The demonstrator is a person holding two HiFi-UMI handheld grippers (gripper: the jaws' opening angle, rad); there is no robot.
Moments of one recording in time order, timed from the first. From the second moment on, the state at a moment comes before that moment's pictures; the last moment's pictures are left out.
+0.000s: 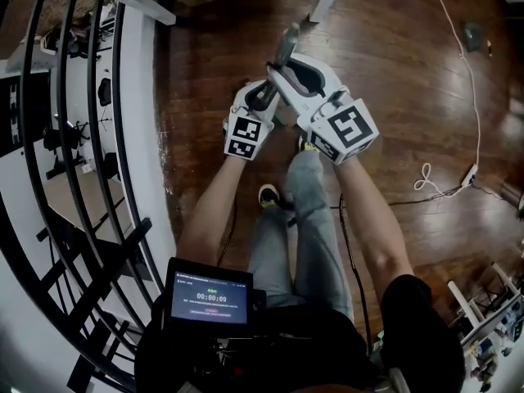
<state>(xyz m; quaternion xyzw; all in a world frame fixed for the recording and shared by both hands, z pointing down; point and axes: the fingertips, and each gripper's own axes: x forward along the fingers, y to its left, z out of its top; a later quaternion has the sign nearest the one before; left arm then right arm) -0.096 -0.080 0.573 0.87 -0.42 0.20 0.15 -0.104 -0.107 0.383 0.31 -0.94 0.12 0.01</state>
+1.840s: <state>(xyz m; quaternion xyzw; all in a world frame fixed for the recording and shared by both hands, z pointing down) -0.089 -0.367 0.636 0.85 -0.43 0.22 0.19 -0.106 -0.393 0.473 0.27 -0.94 0.18 0.06</state>
